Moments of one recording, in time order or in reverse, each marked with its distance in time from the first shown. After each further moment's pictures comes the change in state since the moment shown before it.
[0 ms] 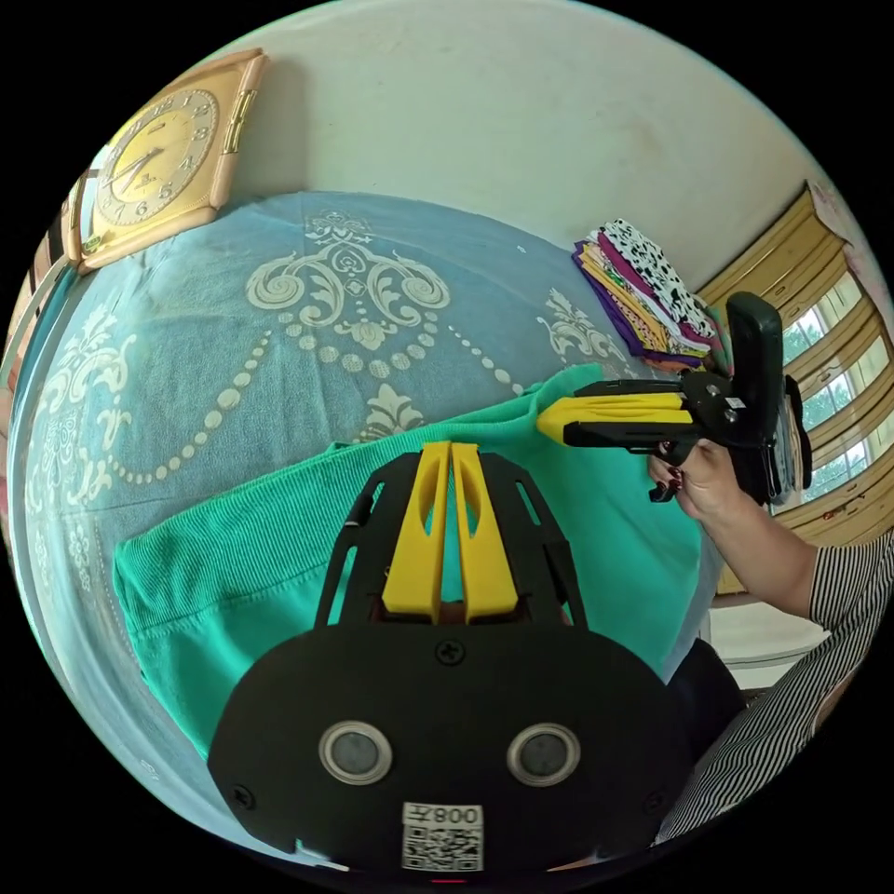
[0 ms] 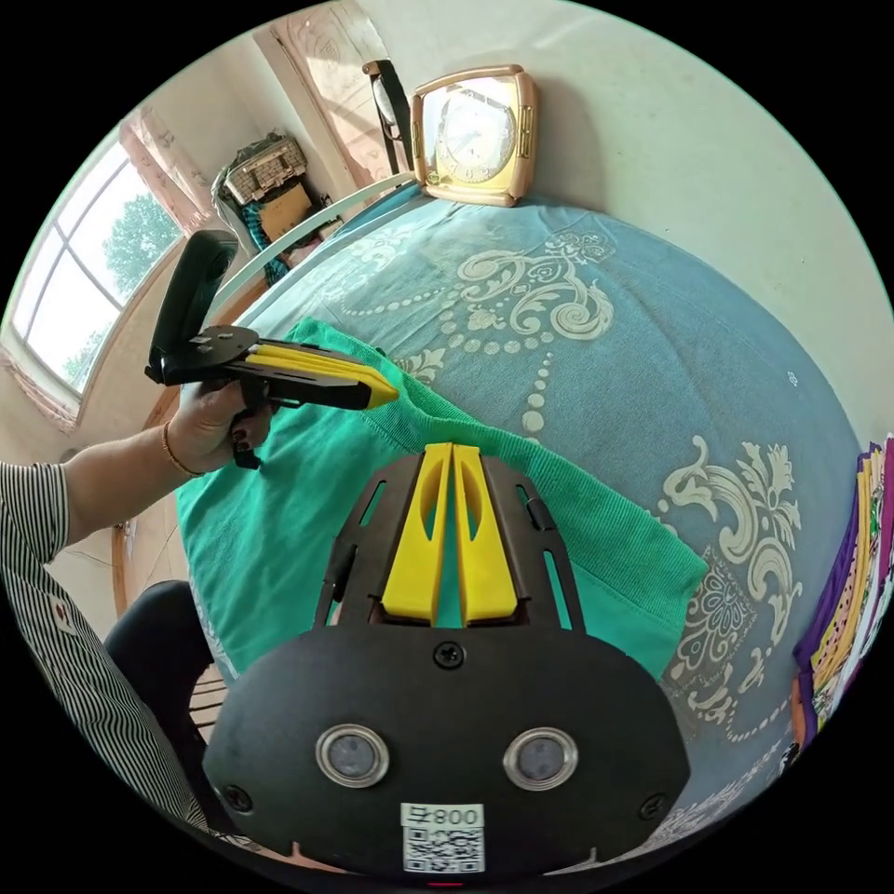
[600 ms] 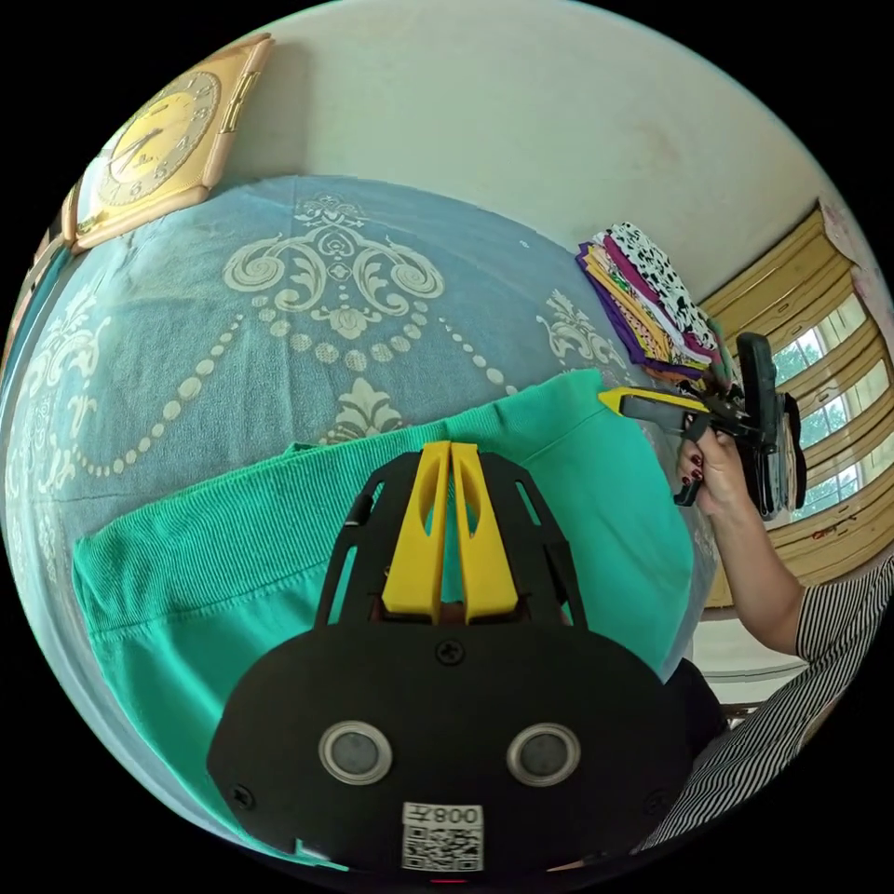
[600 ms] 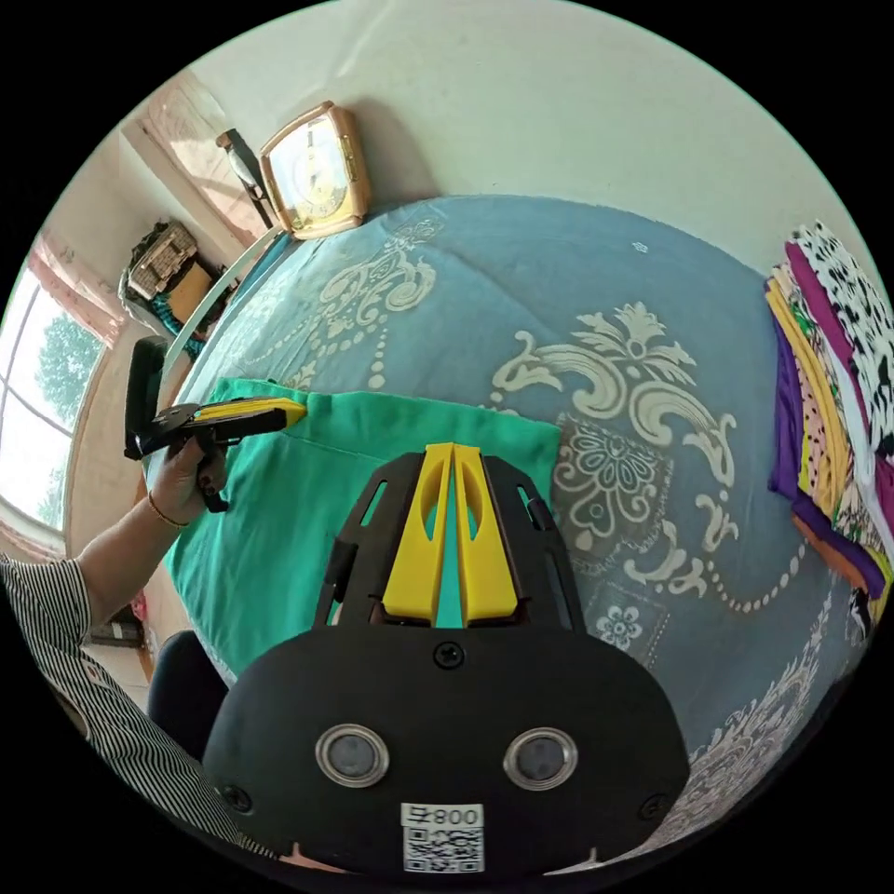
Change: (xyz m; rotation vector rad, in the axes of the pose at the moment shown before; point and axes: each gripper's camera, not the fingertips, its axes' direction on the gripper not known) left arm 0.029 0.019 0.007 0.006 0.055 -0.059; right arm 0.100 0.063 -0.116 0.041 0.086 0.396
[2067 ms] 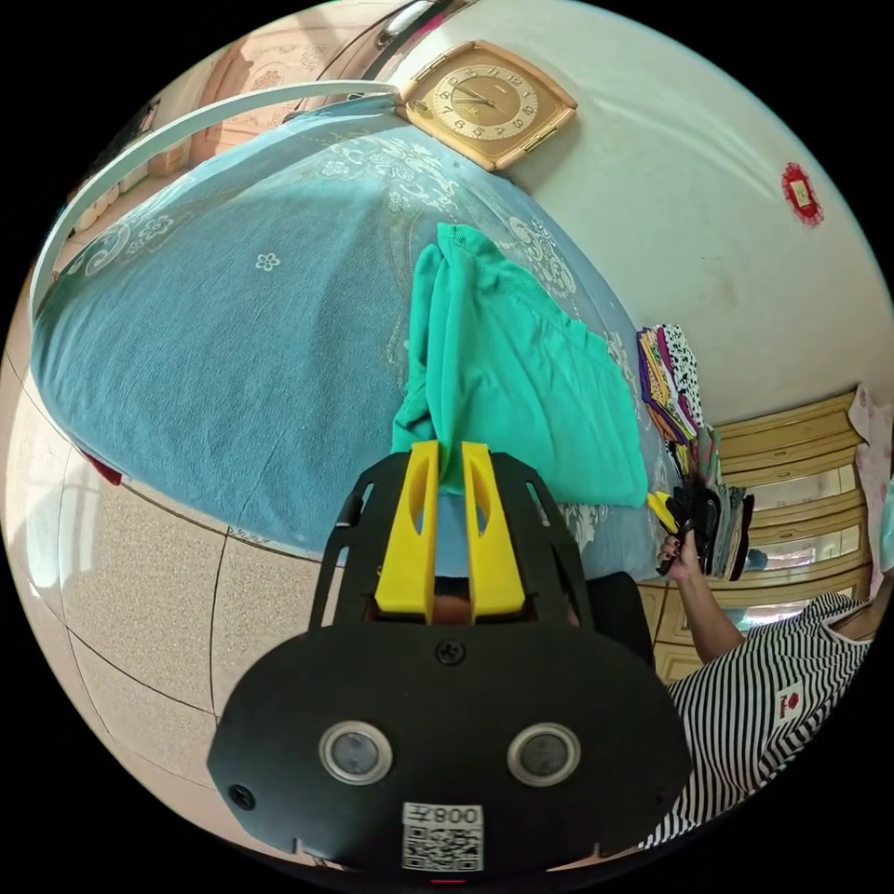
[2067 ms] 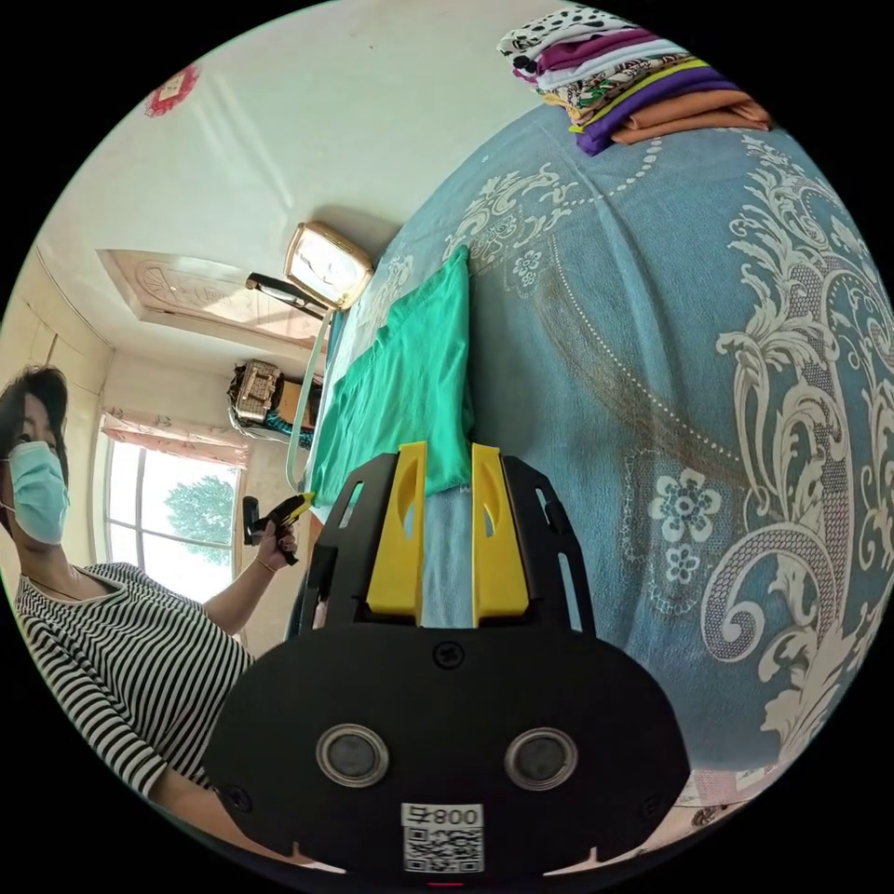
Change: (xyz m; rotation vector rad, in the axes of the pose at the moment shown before) left arm 0.041 0.306 -0.357 0.082 0.018 -0.502; right arm -0.023 0.243 -0.347 -0.236 -0.170 0.731
